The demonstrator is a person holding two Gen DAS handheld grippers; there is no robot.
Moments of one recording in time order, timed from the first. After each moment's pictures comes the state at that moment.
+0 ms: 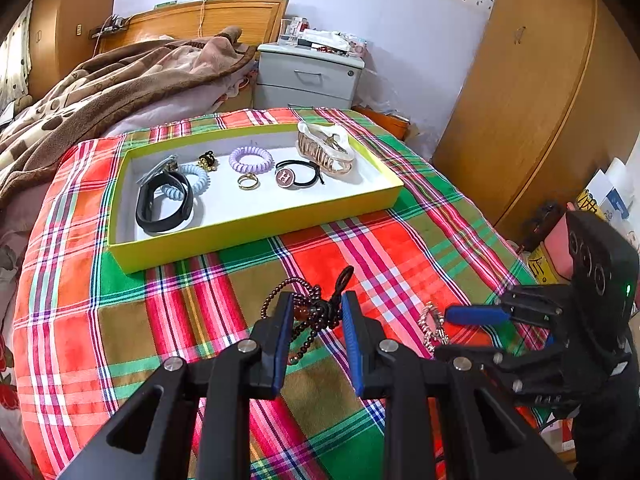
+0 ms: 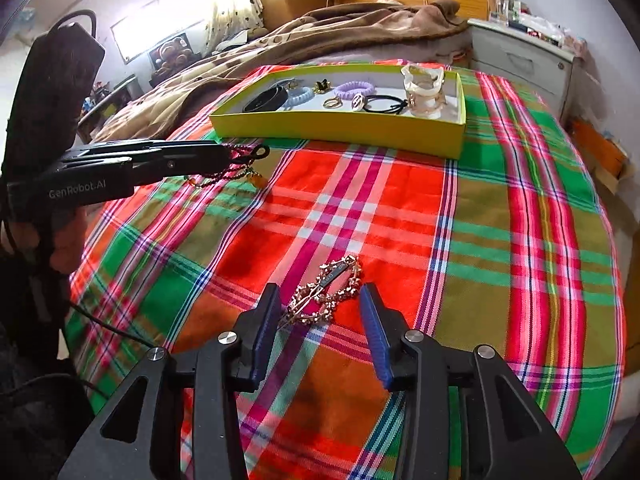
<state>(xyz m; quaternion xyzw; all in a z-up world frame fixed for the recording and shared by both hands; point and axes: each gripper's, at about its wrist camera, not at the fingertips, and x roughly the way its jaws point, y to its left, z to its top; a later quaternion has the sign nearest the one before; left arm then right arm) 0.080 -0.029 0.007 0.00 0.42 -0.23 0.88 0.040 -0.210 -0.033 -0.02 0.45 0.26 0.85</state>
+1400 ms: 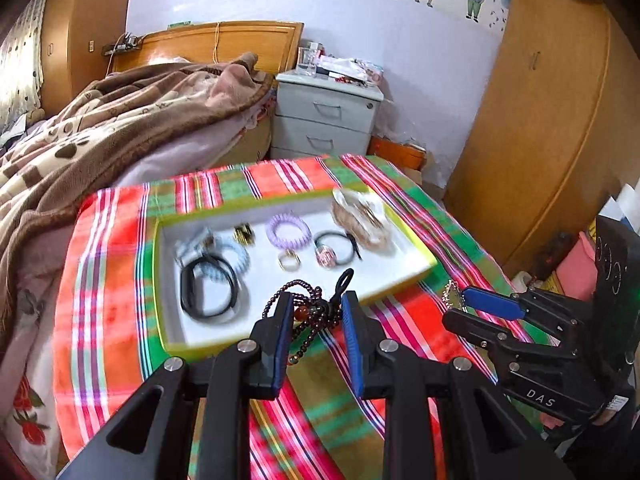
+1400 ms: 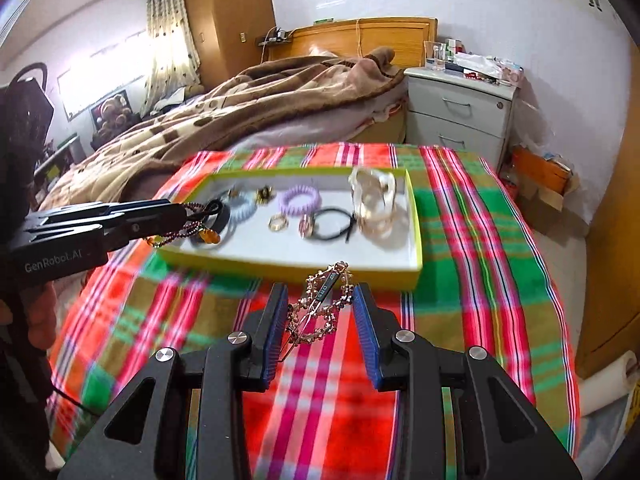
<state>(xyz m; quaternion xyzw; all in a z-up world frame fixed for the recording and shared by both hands) 0.138 -0.007 0.052 -0.01 0.38 -0.21 0.90 0.110 -0.188 0.022 0.02 0.38 0.14 0.91</state>
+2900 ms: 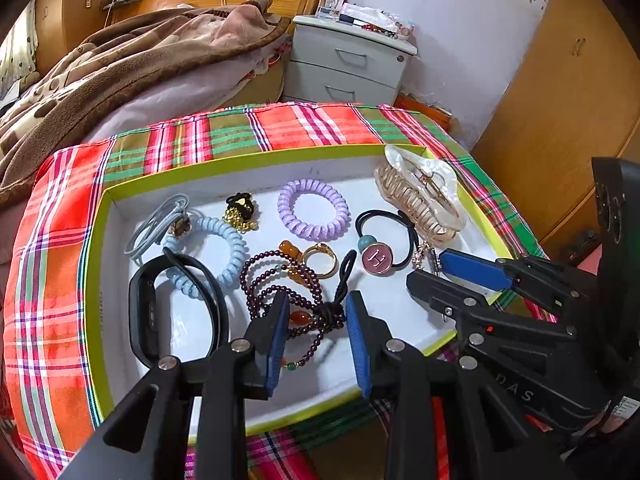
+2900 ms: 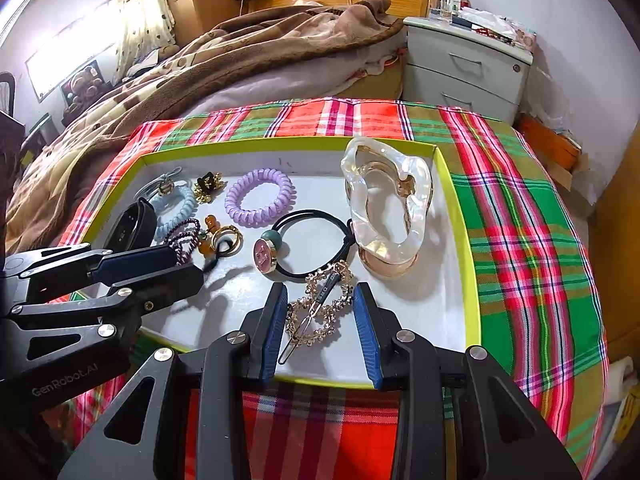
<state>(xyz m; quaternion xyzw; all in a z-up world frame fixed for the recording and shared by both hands) 0.214 -0.028 -0.019 -0.01 0.47 -0.19 0.86 0.208 -0.171 -0.028 0.00 0.46 0.11 0.88</state>
